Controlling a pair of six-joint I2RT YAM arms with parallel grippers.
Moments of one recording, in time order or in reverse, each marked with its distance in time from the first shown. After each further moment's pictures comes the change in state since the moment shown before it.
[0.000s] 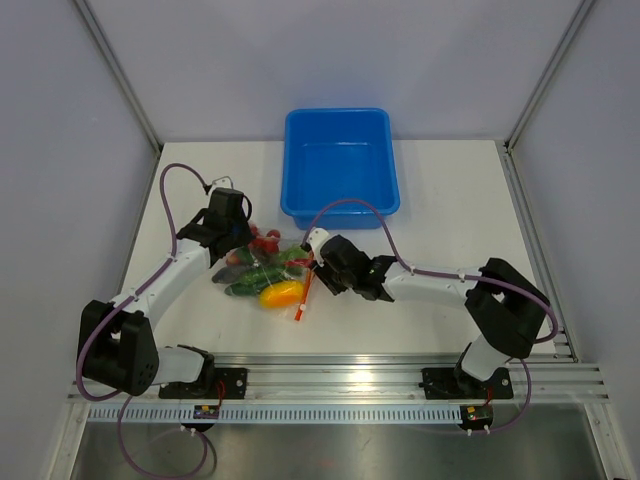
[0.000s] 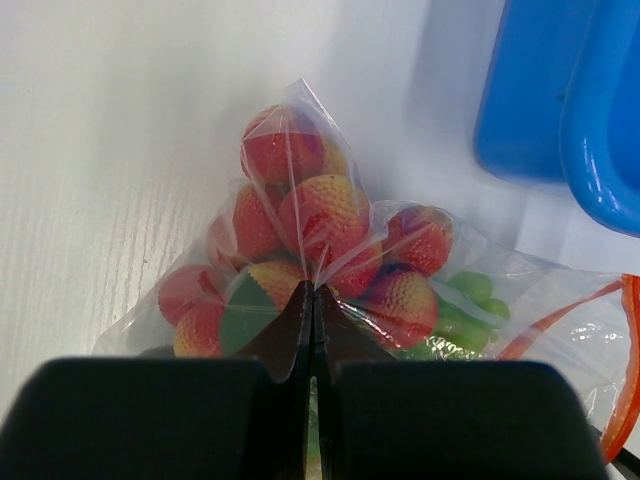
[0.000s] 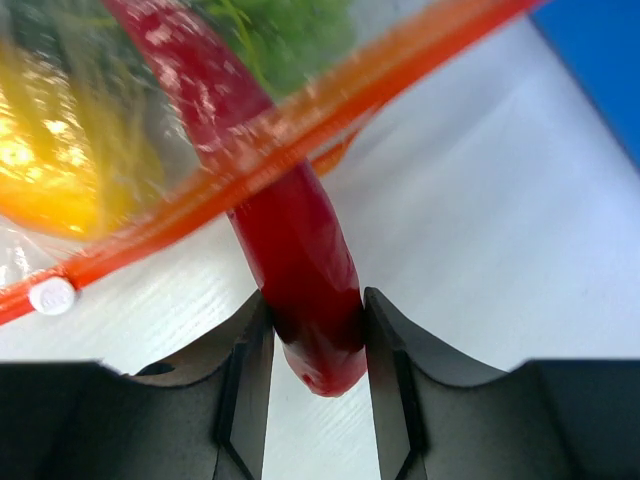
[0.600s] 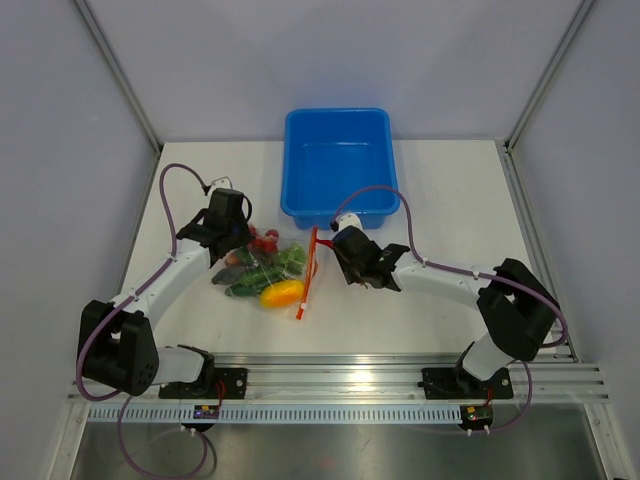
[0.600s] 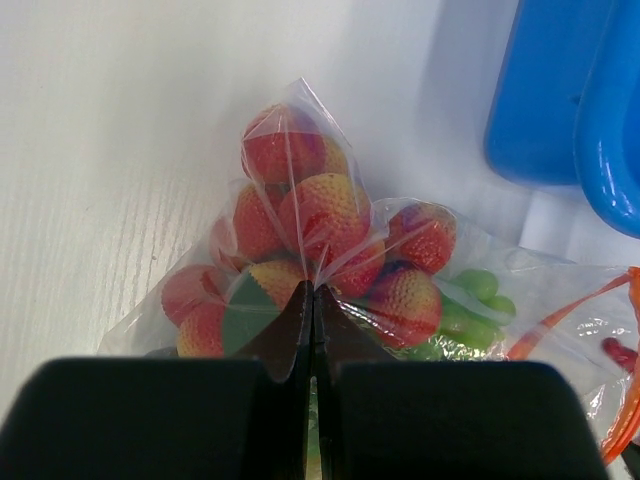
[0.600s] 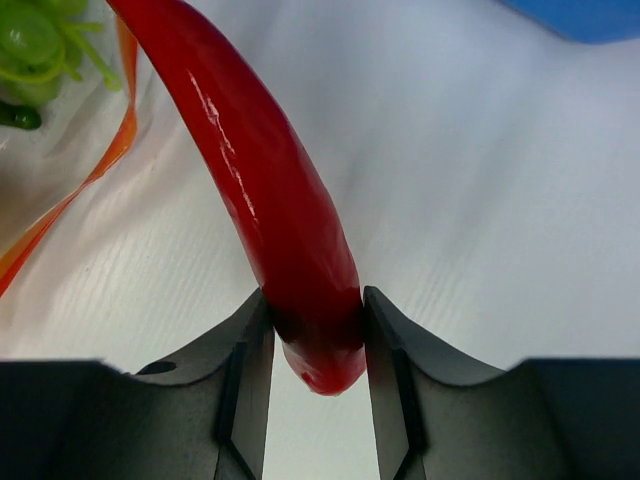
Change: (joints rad) left arm 0.000 0.000 0.000 -0.010 -0.020 -0.005; right arm -0.089 -0.033 0.037 -0.231 0.156 0.300
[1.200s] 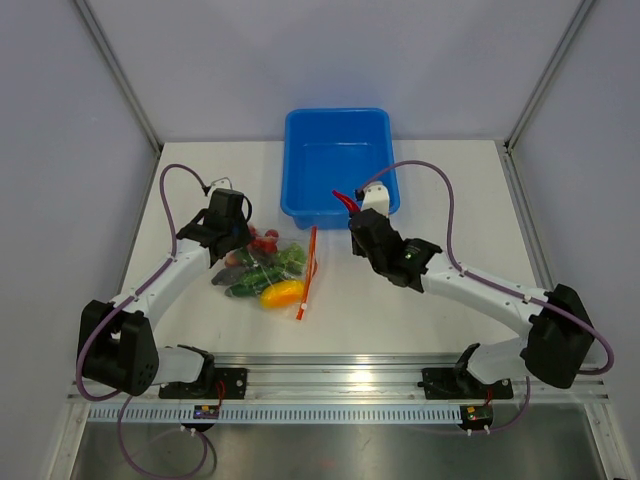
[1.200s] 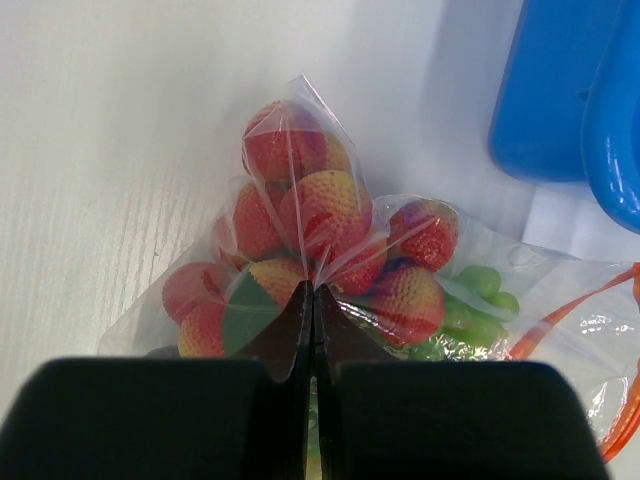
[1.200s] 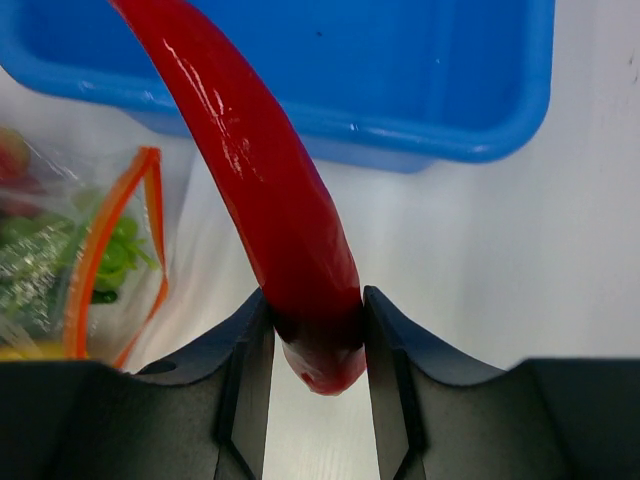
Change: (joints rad) left arm 0.000 0.000 0.000 -0.010 -0.001 -0.002; right arm -0.003 -0.246 0.016 0.019 0.258 0.108
